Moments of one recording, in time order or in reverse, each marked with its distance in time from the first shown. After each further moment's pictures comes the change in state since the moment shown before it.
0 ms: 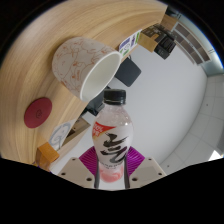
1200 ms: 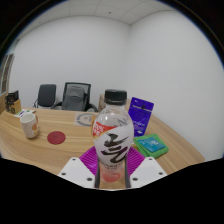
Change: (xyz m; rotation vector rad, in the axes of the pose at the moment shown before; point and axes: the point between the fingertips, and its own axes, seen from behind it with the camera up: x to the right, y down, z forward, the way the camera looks) arm -0.225 0.140 -0.192 -0.404 -0.292 2.057
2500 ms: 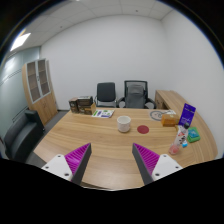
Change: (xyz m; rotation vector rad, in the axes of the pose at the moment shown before) arm -0.241 -0.079 -0.342 -0.140 -0.542 0.021
